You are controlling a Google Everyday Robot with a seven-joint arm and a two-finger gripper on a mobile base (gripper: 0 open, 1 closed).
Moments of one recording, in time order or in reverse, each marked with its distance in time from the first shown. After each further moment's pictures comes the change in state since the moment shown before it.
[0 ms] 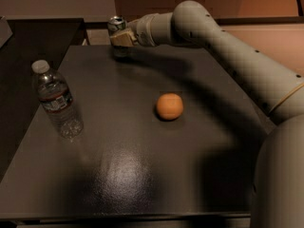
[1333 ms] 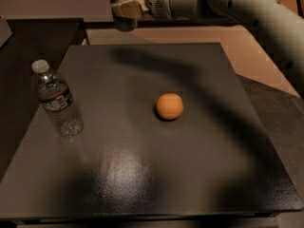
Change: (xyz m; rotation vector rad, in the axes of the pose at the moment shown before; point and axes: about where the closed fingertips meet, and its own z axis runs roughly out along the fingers) arm -0.099 0.029 -0.106 0.033 -0.104 -0.076
